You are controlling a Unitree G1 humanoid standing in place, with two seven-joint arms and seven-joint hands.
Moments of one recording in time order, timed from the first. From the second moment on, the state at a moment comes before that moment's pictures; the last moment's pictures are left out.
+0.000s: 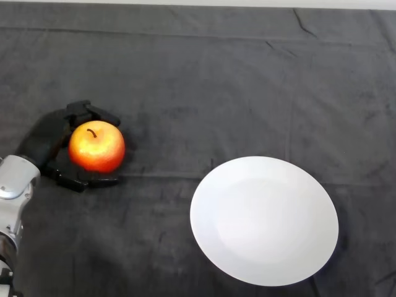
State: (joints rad) left arm -0.70 0.41 -0.07 1.01 0.18 -0.47 -0.20; right arm -0.75 -0.60 0.16 1.15 -0.37 0.05 -0.10
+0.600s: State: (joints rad) left arm -0.65 0.36 -0.19 0.64 0.34 -0.49 -0.03; right arm -0.75 -0.60 0.16 1.15 -0.37 0.05 -0.10
